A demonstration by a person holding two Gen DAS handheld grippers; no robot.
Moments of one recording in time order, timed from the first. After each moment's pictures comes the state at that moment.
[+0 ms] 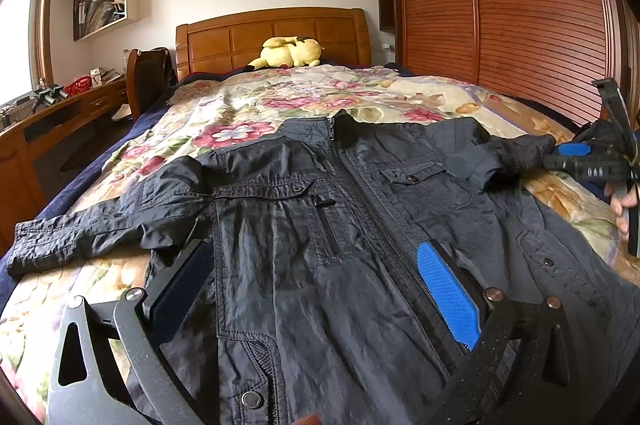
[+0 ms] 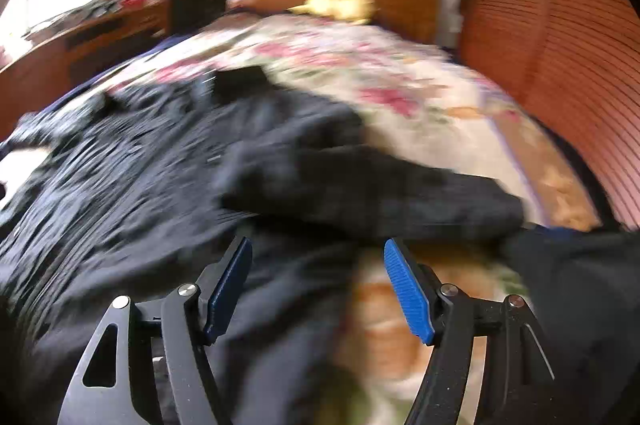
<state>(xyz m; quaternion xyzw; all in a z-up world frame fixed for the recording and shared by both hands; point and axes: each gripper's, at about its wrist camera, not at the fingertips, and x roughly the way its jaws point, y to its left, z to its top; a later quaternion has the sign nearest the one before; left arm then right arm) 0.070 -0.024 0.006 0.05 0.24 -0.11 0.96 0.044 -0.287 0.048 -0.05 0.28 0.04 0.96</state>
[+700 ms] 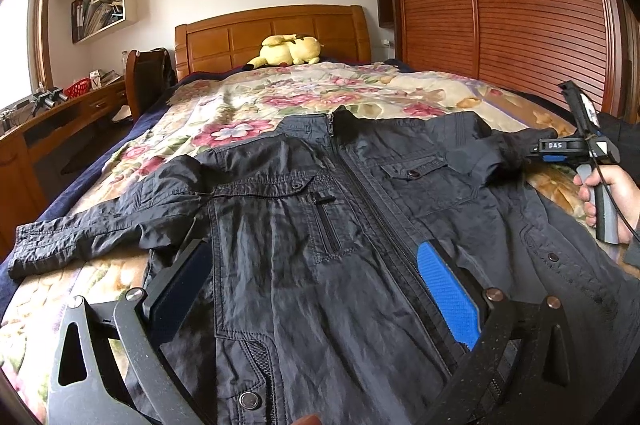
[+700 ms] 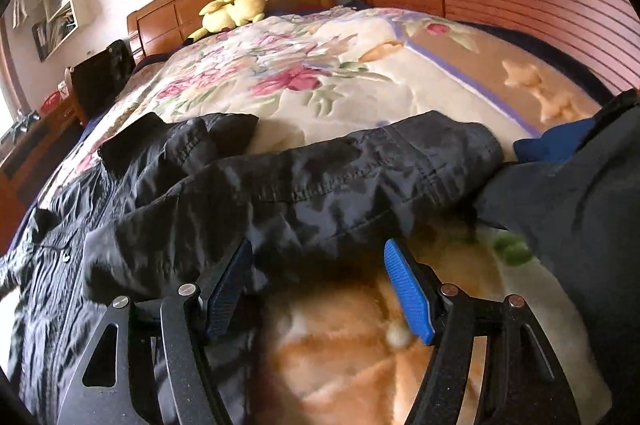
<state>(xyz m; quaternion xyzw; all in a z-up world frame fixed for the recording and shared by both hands) 0.069 -0.024 0.003 0.06 0.24 -0.11 0.96 0.135 -0.350 -0.004 0.12 0.31 -0.02 0.94</state>
